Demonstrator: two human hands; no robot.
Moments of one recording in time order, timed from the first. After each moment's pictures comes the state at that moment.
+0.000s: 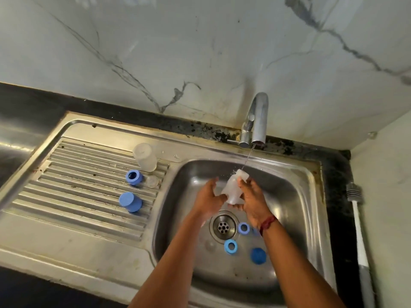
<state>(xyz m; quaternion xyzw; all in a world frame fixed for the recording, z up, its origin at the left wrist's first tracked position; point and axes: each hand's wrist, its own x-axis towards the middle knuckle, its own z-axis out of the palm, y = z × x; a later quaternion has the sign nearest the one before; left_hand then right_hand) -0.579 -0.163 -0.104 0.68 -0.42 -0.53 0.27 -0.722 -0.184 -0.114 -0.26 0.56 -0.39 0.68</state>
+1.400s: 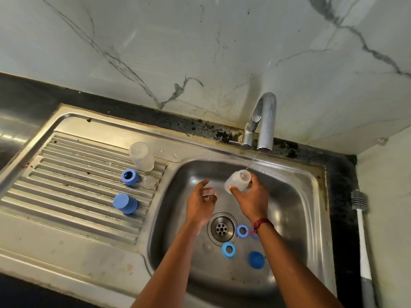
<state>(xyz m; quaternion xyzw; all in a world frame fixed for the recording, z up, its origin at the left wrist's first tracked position) -0.573 -0.158 -0.142 0.73 -0.34 -0.47 0.37 -0.719 -0.200 -0.118 -0.57 0.67 -0.31 0.35</state>
